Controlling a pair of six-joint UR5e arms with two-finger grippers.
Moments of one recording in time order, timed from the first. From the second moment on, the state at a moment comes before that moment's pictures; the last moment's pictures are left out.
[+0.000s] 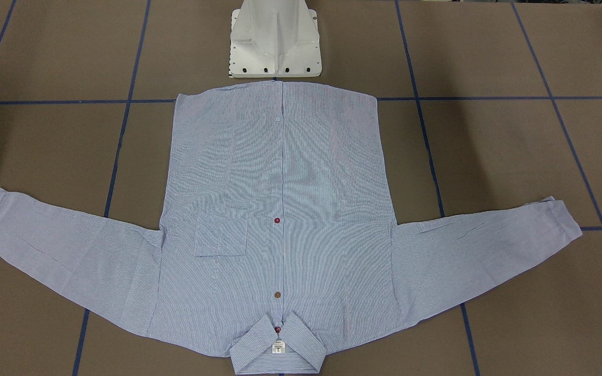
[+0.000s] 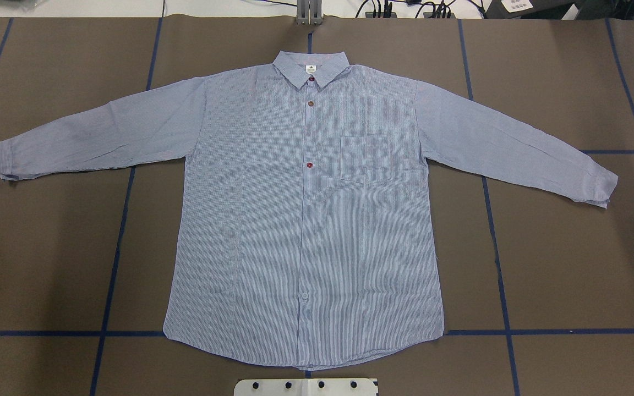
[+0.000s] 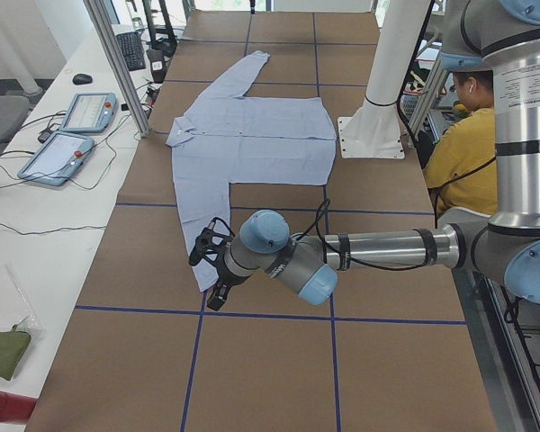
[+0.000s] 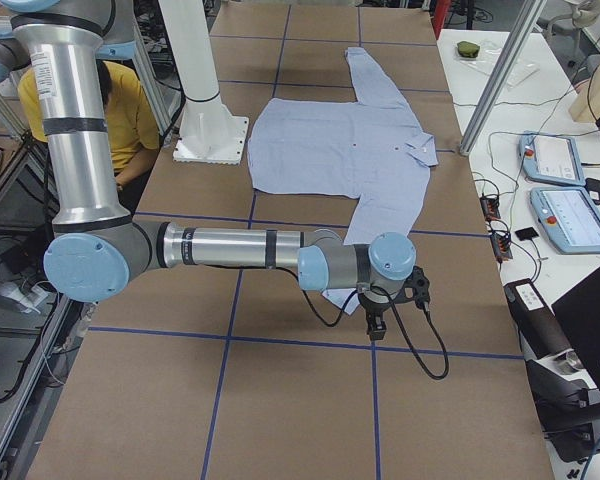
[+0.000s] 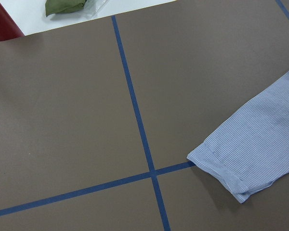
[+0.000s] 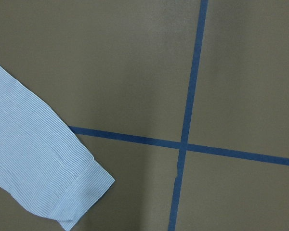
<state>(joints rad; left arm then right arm) -1.56 -1.42 -1.63 -2.28 -2.31 -0.19 1.53 -1.46 1.46 -1.48 2.42 -0.03</state>
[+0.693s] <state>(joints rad) -1.56 -1.42 -1.63 -2.31 -2.35 -0.19 1.44 -1.48 1.48 -1.43 2.51 0.14</state>
